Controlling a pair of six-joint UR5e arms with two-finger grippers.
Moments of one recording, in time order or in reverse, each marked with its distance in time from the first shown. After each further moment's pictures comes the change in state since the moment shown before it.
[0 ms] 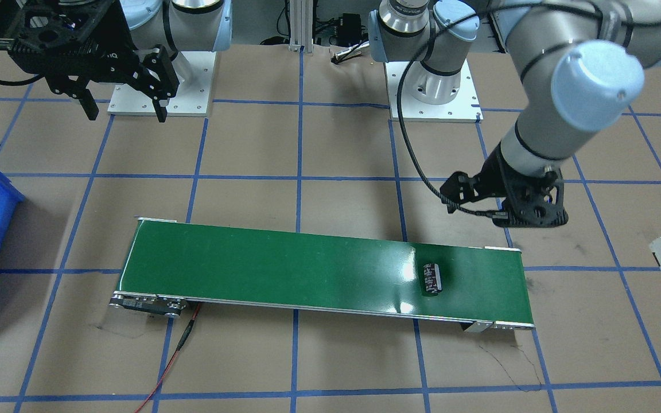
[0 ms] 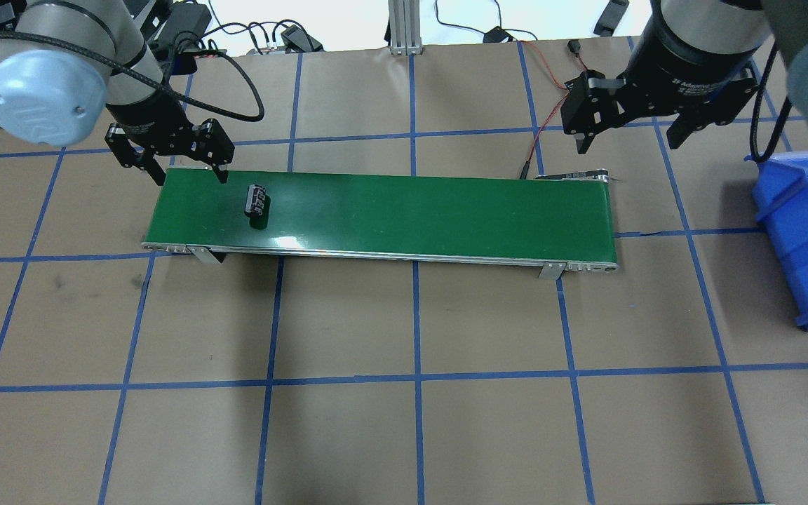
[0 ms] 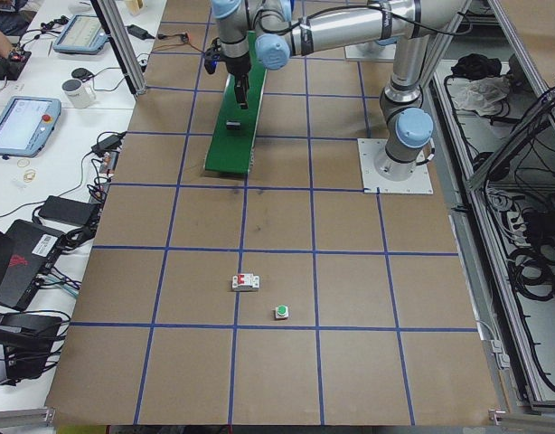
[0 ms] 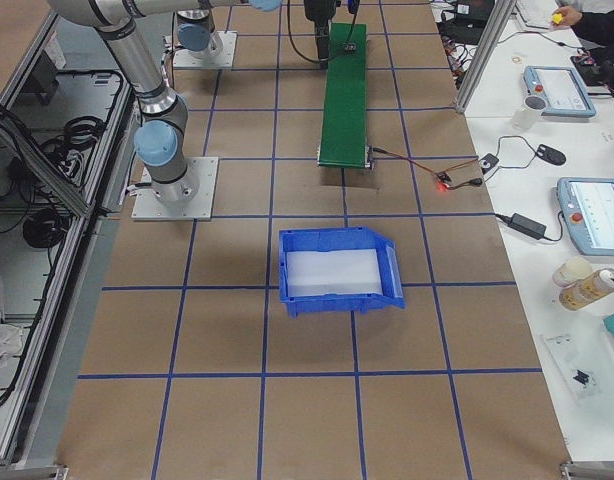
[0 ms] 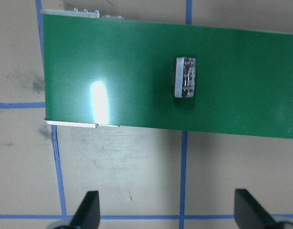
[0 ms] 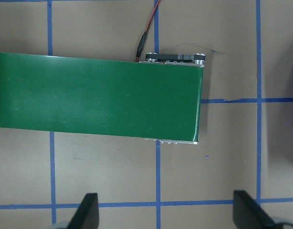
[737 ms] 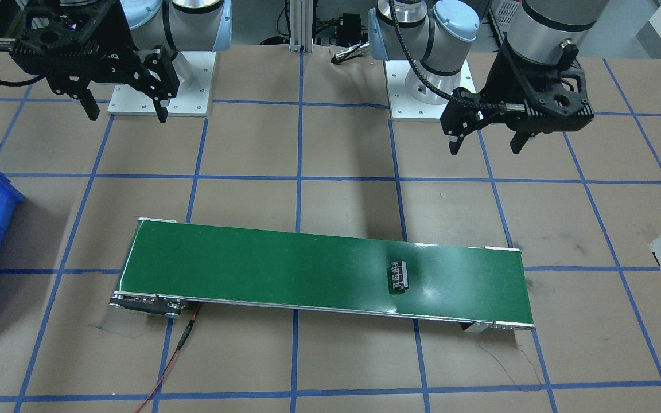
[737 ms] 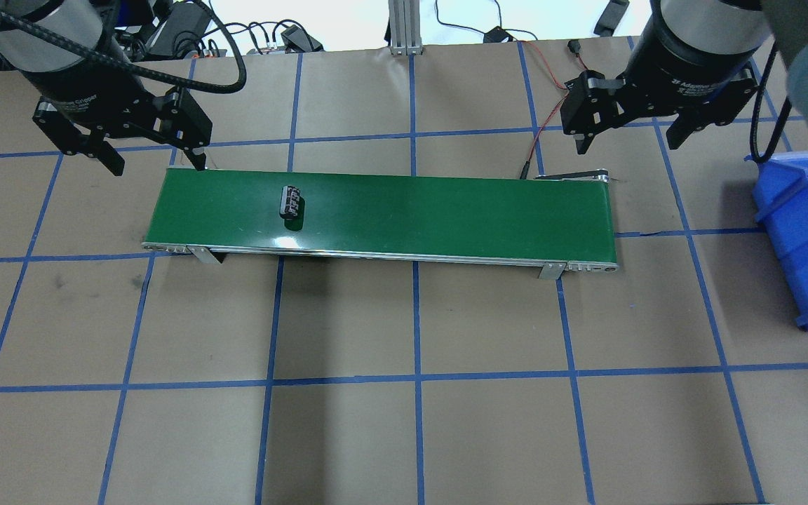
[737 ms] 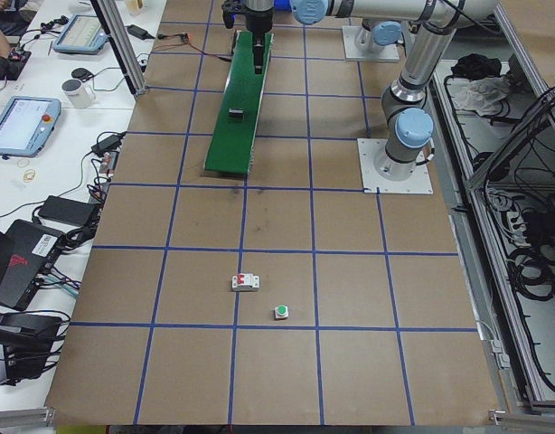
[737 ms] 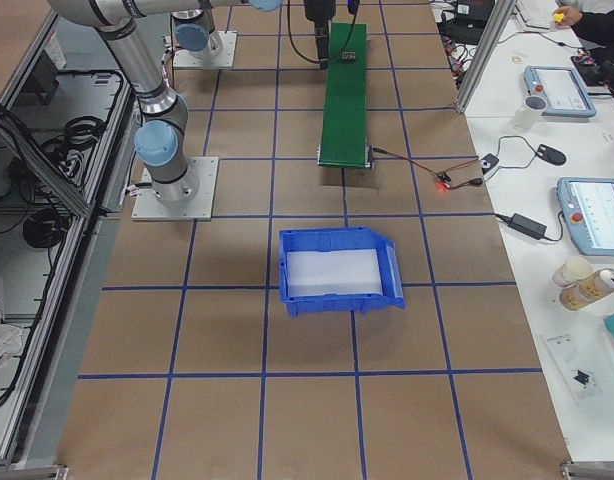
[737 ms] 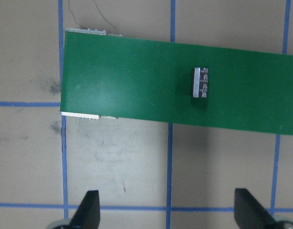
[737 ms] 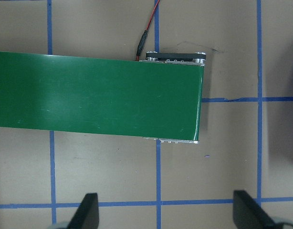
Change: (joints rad) left arm -0.033 0.170 0.034 -0.048 -0.009 -0.057; right arm 0.001 0.000 0.003 0.000 0.000 0.002
